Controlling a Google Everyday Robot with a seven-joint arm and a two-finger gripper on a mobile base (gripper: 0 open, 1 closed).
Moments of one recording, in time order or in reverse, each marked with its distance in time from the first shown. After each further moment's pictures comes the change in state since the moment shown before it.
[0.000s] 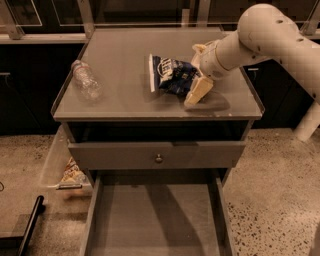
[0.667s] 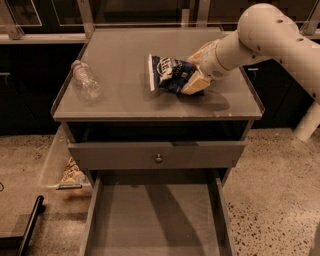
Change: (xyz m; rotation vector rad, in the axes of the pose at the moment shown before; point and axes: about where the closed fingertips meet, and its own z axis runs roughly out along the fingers) arm -0.001 -0.001 -0.001 0.001 -0.002 0.000
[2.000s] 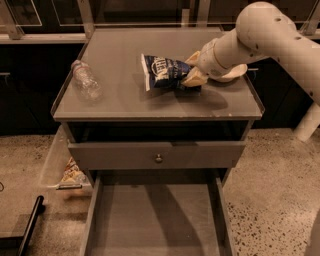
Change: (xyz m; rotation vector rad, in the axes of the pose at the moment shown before) arm -0.007 -0.001 0.003 -0.008 -0.013 -0.009
